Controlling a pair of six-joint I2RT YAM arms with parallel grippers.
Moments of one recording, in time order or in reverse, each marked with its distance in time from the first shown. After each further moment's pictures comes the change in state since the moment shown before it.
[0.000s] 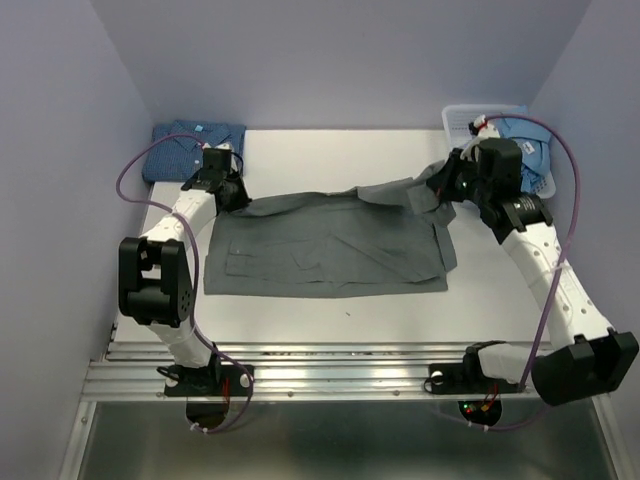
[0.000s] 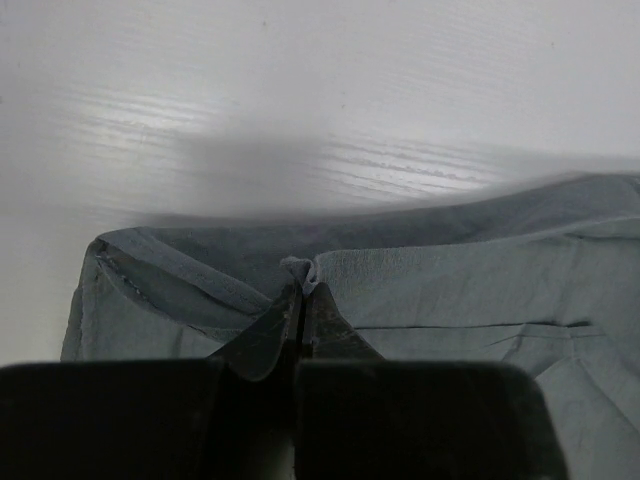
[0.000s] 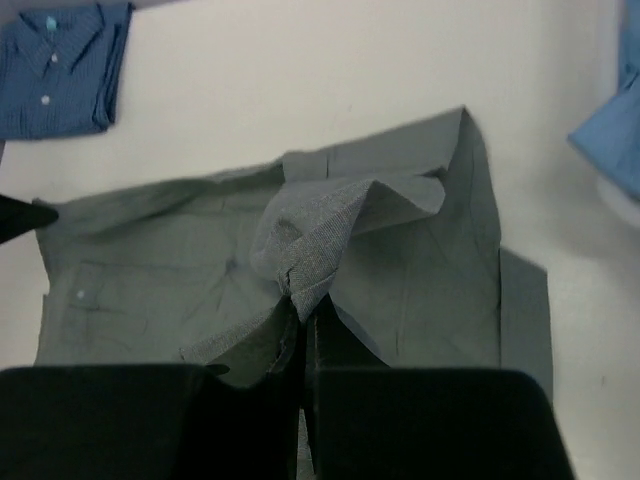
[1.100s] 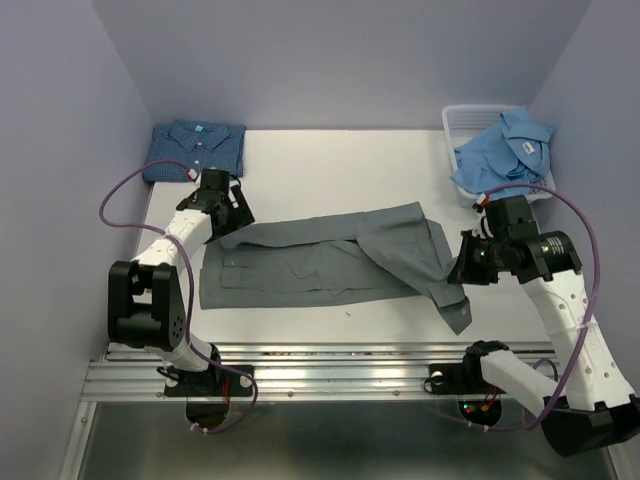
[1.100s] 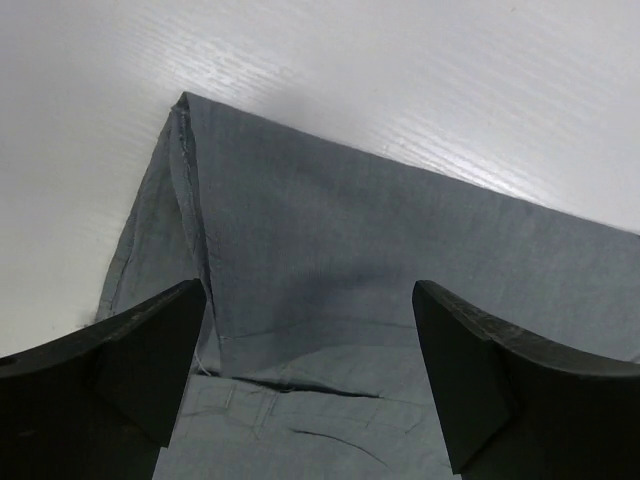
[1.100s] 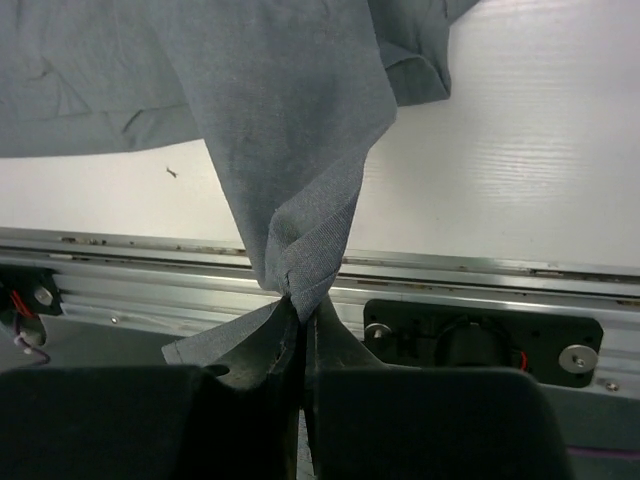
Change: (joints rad) left arm -0.012 -0.172 -0.204 -0.092 -0.190 -0.127; right arm 0.005 -0.289 -0.084 -0.855 -0.021 0.035
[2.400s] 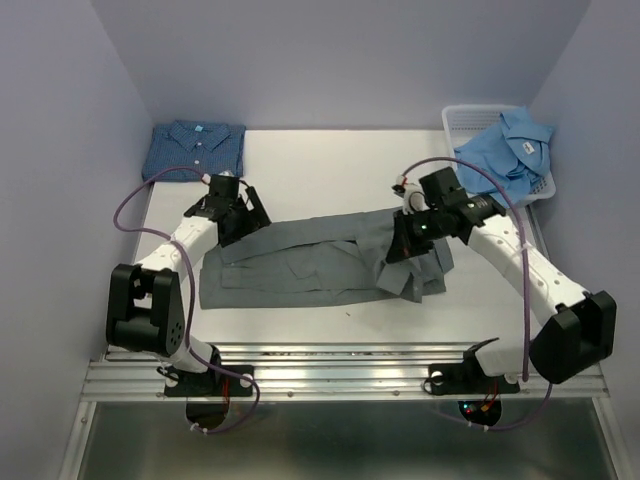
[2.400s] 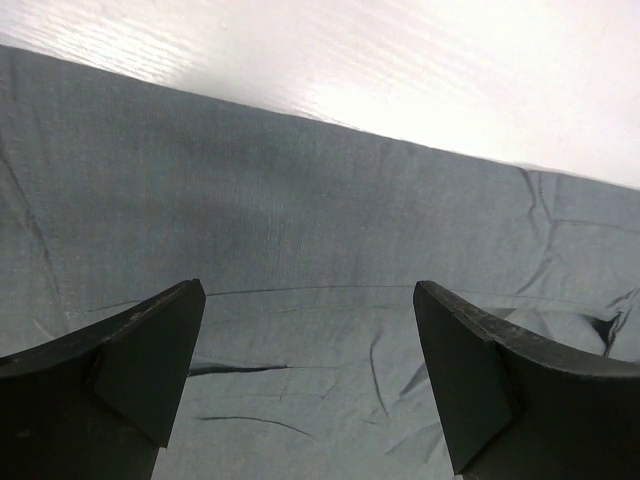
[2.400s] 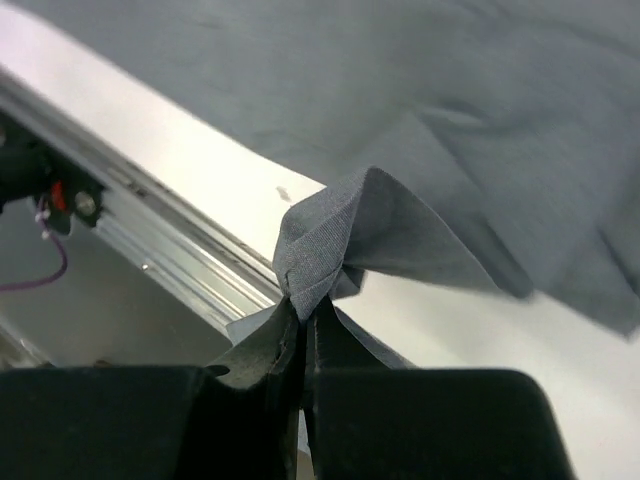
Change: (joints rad) left arm -0.060 -0.004 -0.069 0.082 0.163 -0.090; right arm 0.135 0.342 -0.071 0.372 -0.321 -0.169
